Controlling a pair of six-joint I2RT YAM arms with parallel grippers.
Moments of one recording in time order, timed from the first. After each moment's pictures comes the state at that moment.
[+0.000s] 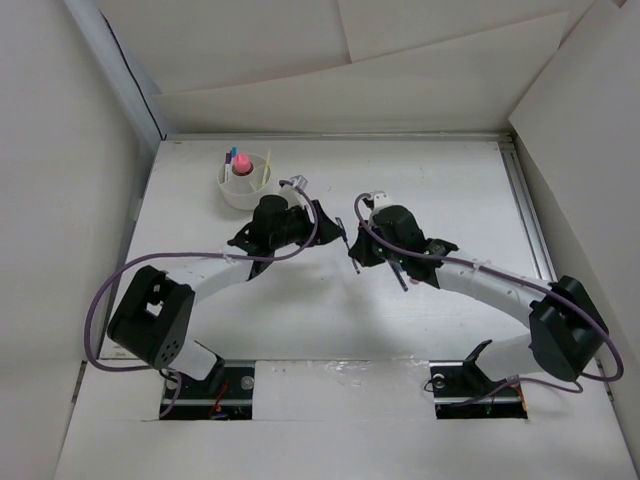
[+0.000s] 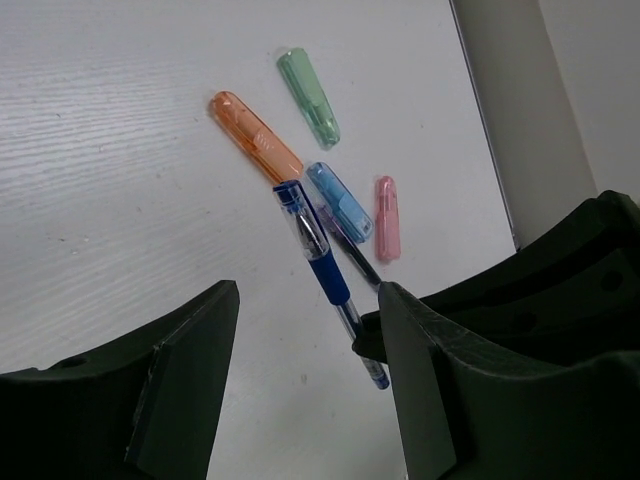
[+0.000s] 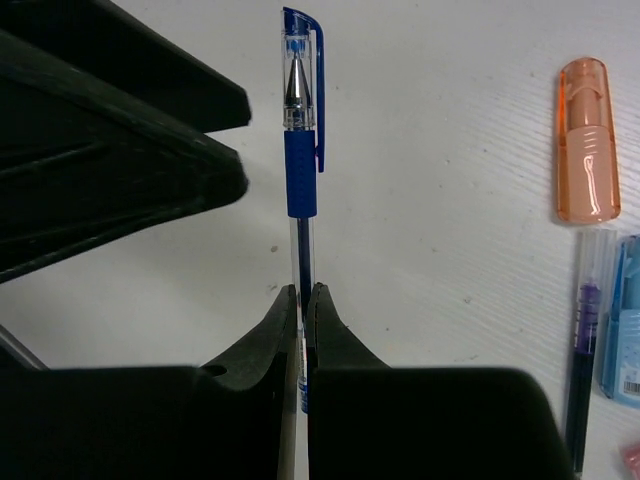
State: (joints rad) left arm -0.55 1.45 0.77 0.31 0.33 -0.70; right arm 0.72 1.38 0.86 -0.10 -0.01 0.43
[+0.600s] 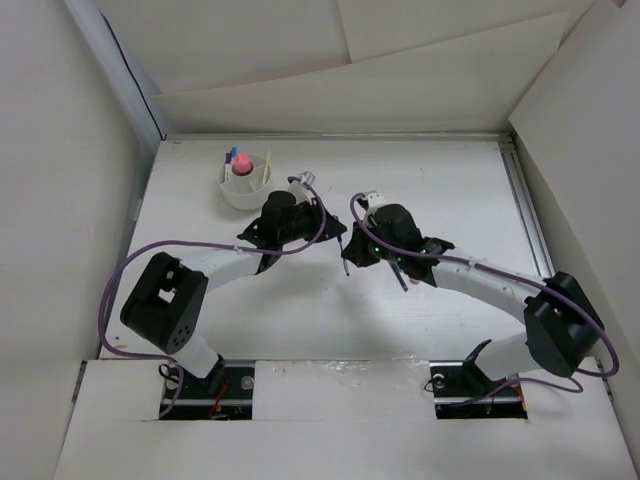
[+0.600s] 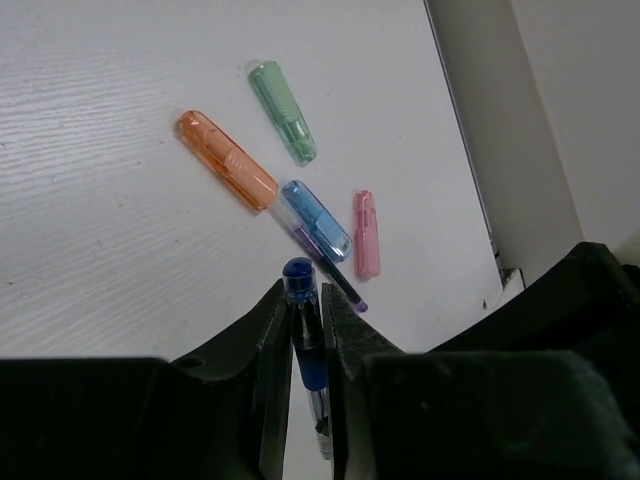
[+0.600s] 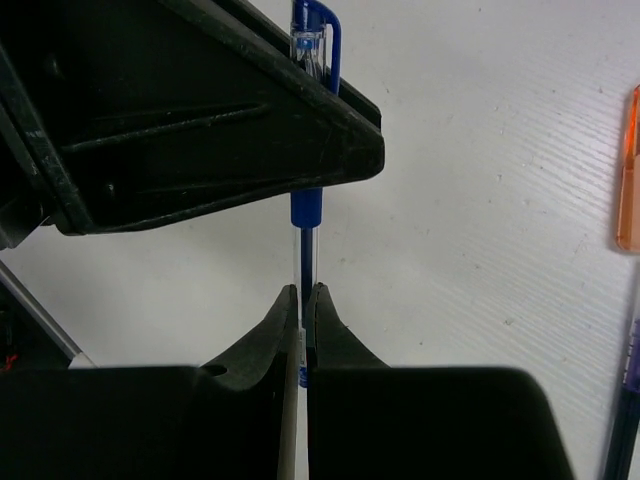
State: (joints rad) left arm -0.56 1.57 0.83 0.37 0.36 -0.75; right arm 0.72 1.41 0.88 -0.05 -0.12 0.42
